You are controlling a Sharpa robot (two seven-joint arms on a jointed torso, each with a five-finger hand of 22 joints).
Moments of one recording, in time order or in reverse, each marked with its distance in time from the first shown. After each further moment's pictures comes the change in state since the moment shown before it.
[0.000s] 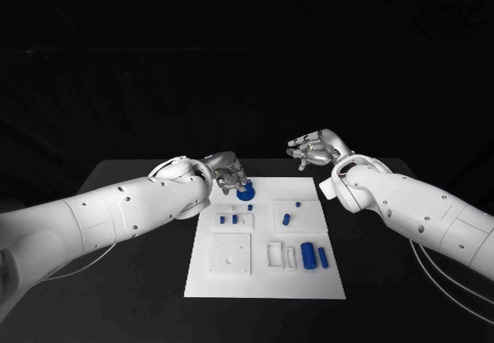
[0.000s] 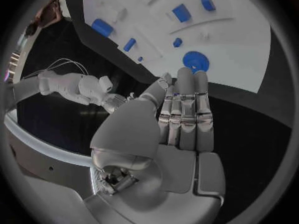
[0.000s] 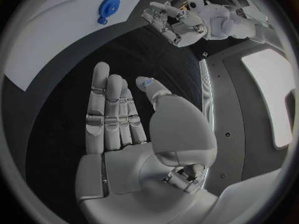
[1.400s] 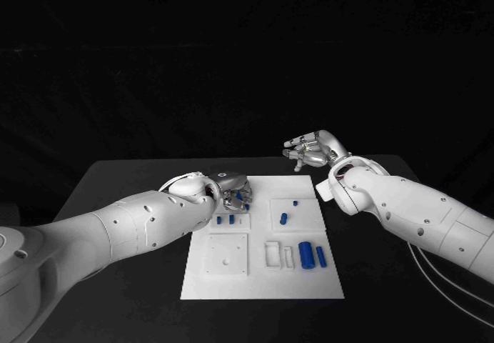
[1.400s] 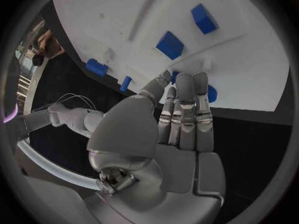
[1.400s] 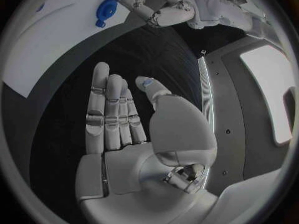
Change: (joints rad) left arm -0.070 0.088 -0.030 -0.154 -0.206 0.057 0.135; left_hand -0.001 -0.067 0.045 0.018 0.006 -0.051 -0.005 0.000 -0.003 -0.128 0.024 0.000 -0.001 -0.019 0.004 0.203 0.034 0.016 0.008 0.002 0.081 0.059; right arm 0.000 0.005 0.000 0.029 0.010 -0.003 0.008; right_hand 0.000 0.000 0.000 -0.005 0.009 -0.003 0.003 0.000 0.000 0.000 0.000 0.011 -0.018 -0.007 0.000 0.000 -0.012 0.000 0.000 0.000 0.000 -0.020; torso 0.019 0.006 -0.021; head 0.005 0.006
